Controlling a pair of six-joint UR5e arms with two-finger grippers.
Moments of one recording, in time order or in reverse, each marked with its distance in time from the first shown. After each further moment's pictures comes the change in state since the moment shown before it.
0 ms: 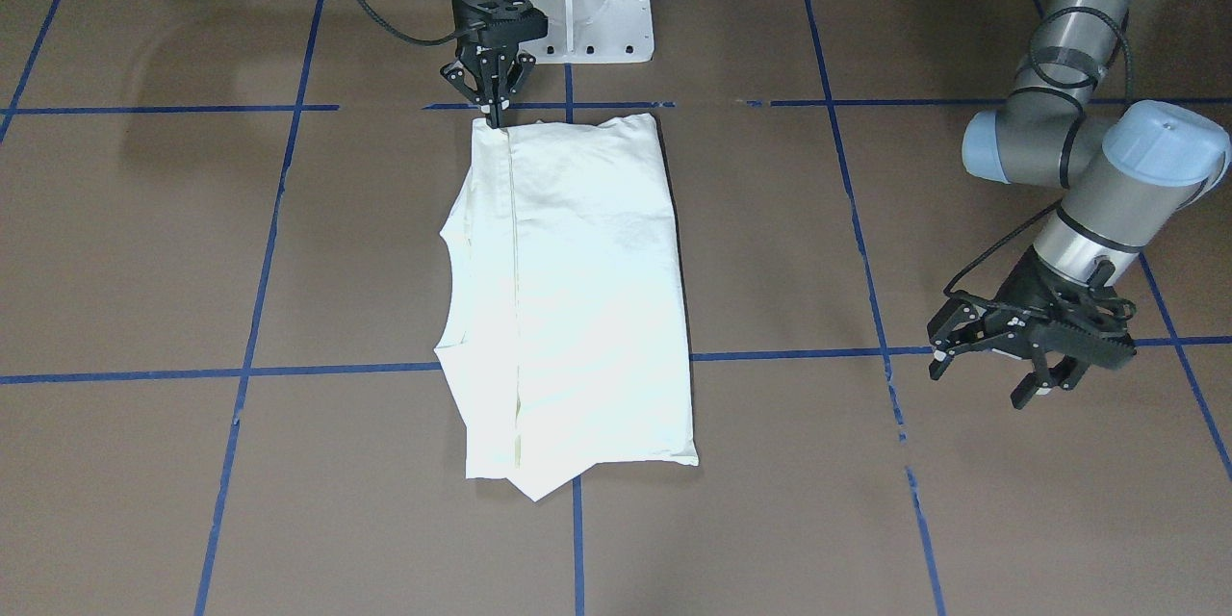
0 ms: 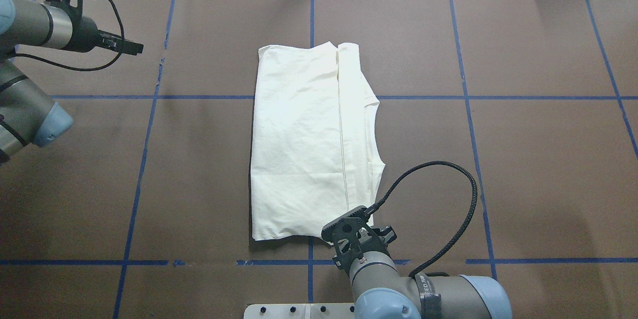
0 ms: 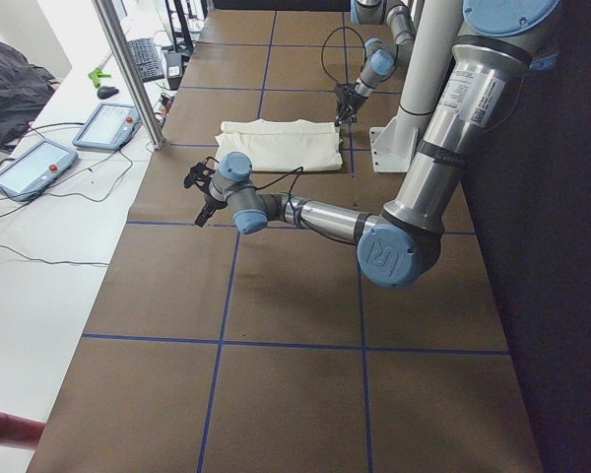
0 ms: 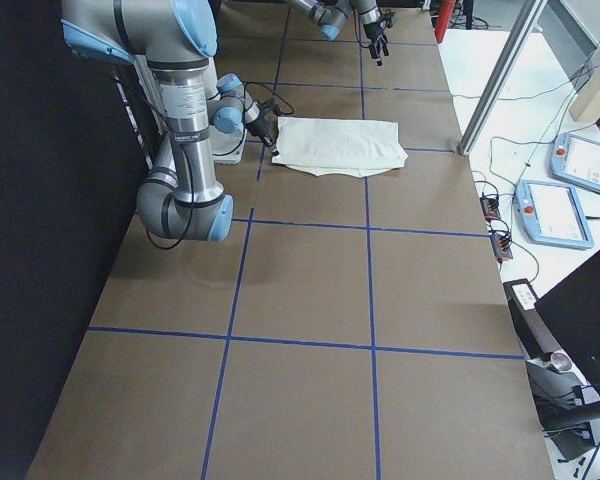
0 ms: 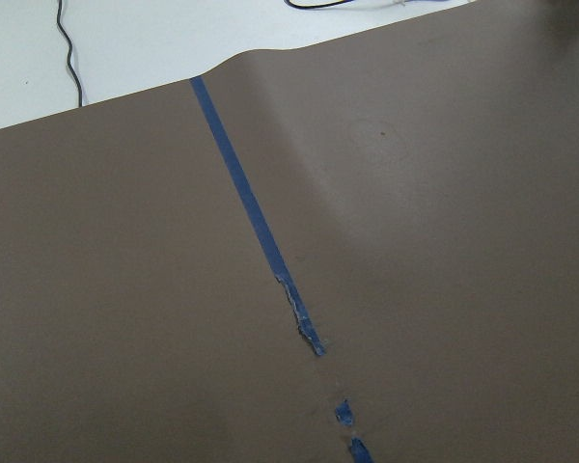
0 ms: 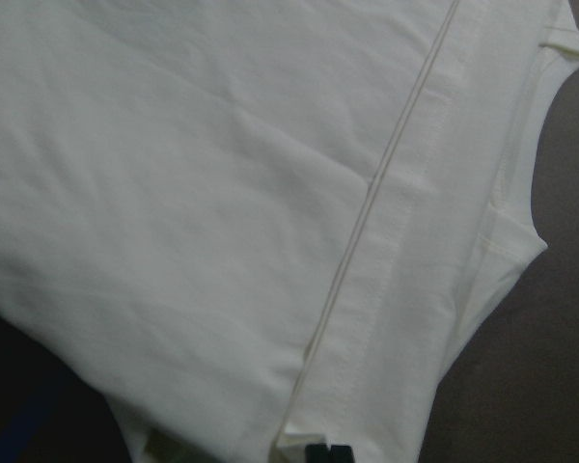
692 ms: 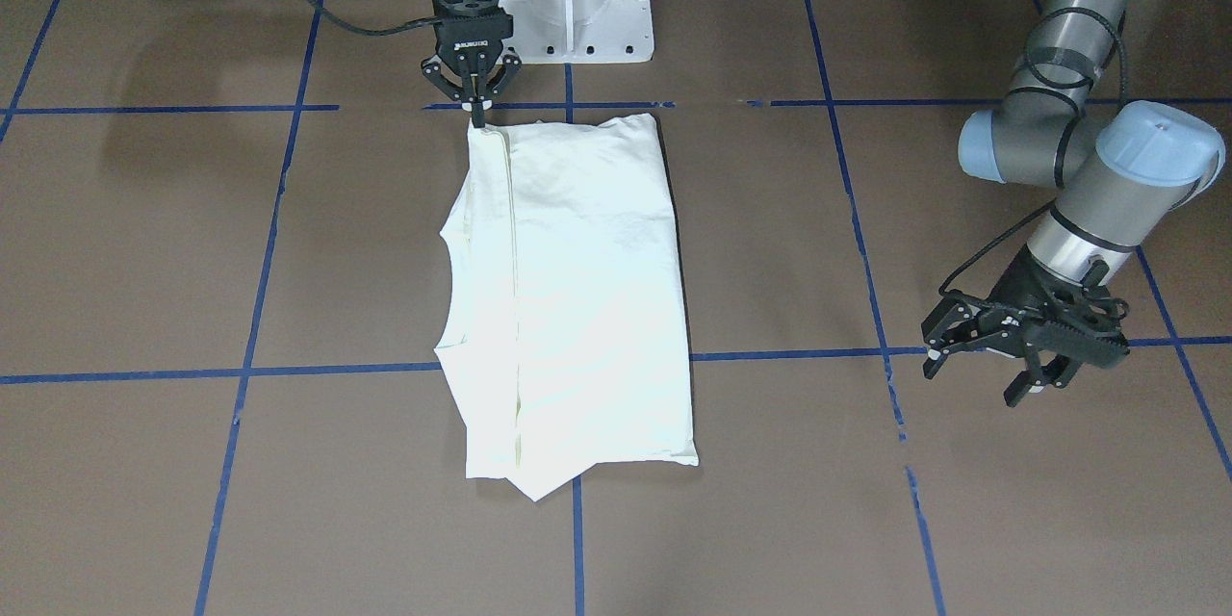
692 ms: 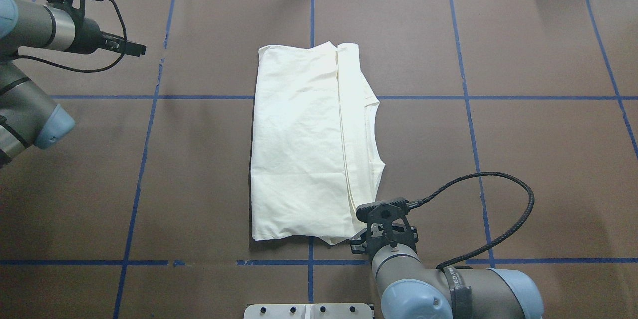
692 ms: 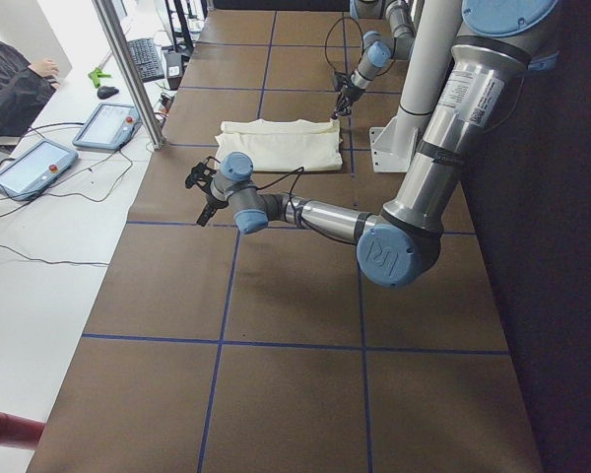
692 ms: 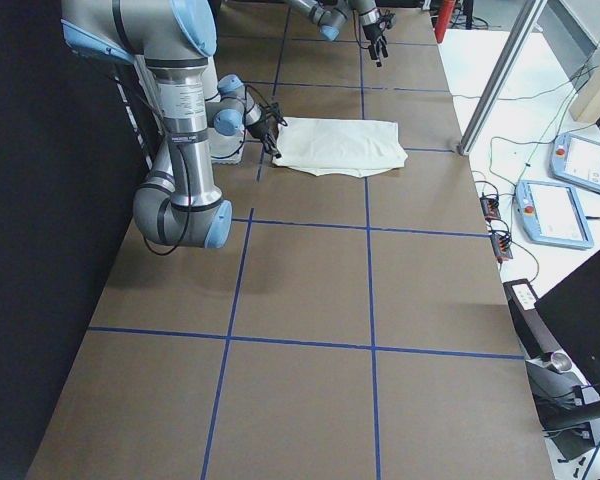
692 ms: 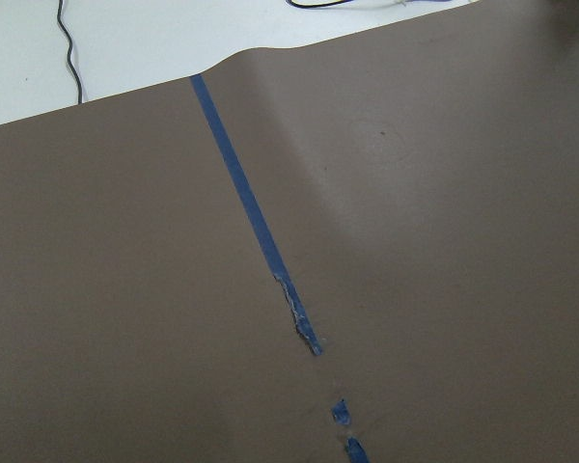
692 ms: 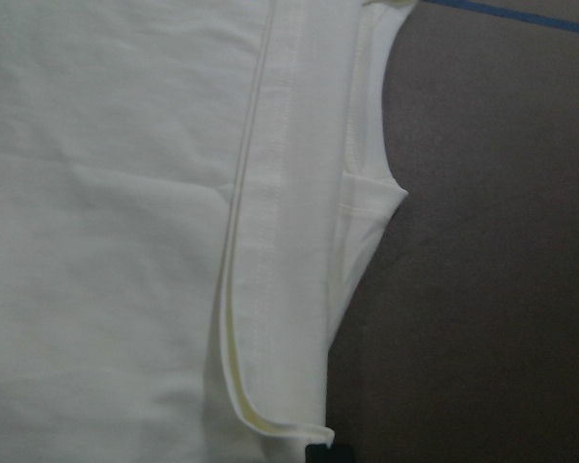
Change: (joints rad) left arm 0.009 0.000 0.001 -0.007 0.001 -0.026; right arm 0.017 -0.101 0.079 0.000 0.009 0.343
